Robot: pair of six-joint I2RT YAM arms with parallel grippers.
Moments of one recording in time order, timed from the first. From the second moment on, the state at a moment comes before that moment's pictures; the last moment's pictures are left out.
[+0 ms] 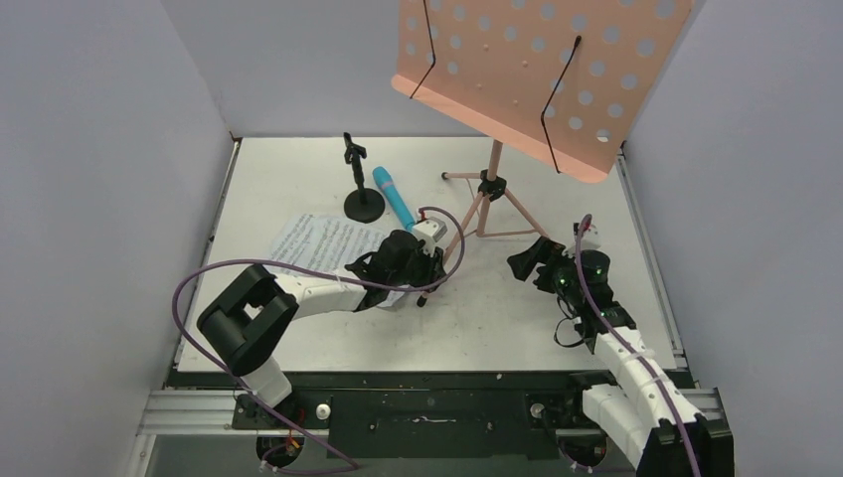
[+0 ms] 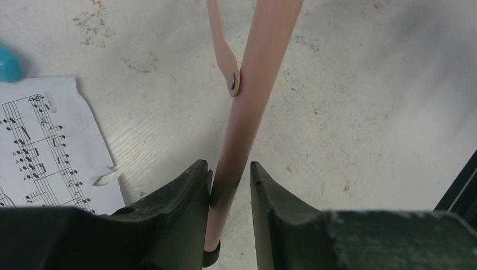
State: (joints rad) left arm -0.81 1.66 0.83 0.29 0.11 -0.33; right arm 0.12 0.80 0.38 0.00 -0.23 0.55
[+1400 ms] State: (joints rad) left arm -1.06 1.78 1.00 0.19 -0.20 -0.55; right arm 0.06 1.49 0.70 0.28 -0.27 0.48
